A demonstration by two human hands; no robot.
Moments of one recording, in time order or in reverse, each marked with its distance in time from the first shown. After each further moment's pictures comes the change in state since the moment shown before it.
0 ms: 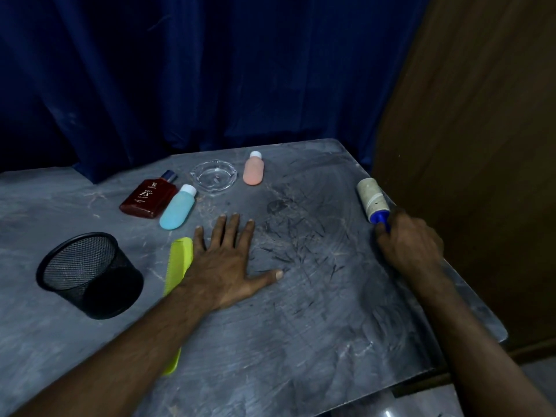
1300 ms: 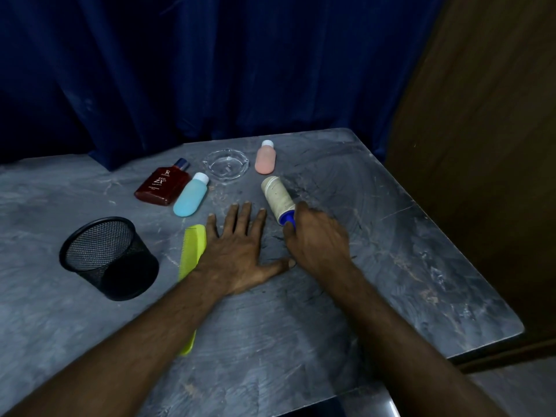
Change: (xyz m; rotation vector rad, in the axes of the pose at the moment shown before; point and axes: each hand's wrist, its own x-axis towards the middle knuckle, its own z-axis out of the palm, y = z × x) left_hand 0.001 -0.001 0.004 -0.022 0.037 -0.004; right_hand -0.057 -0.137 0.047 0.131 0.065 -0.416
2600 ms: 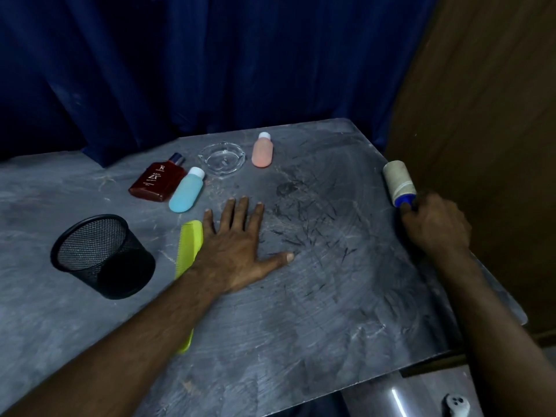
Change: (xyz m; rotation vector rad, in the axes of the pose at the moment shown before) left_hand -0.002 0.000 0.000 0.001 0.001 0.010; right_hand 0.003 0.157 -0.064 -0.036 -0.027 0.510
